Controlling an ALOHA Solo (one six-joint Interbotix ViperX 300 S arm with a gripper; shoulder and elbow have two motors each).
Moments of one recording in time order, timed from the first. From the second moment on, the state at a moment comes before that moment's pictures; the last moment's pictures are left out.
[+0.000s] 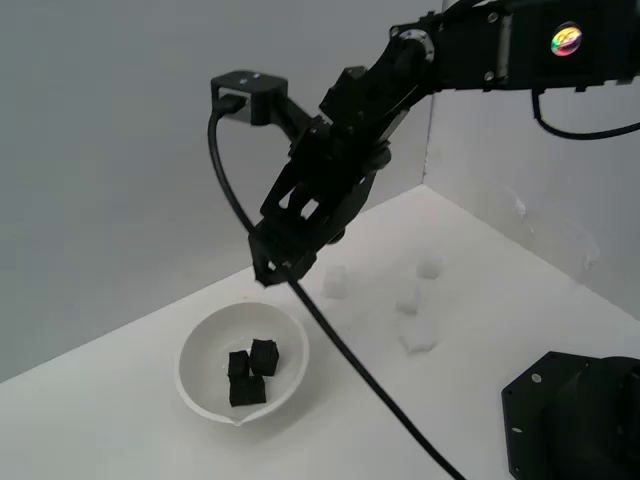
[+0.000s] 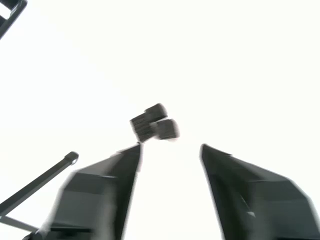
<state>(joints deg) -26.4 111.2 110.7 123.4 123.7 -17.8 47.5 11.1</state>
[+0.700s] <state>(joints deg) -10.1 124.4 124.1 137.5 137.5 -17.0 36.5 17.0</state>
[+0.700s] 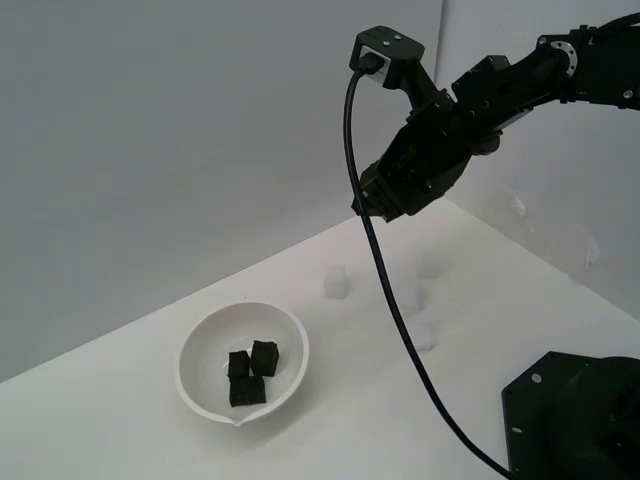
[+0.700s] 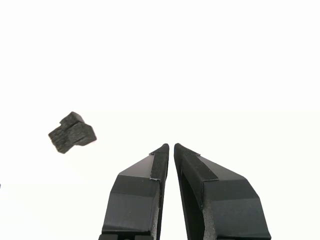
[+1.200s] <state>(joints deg) -6.2 141.4 141.2 149.9 149.9 -14.8 27.5 18.9</state>
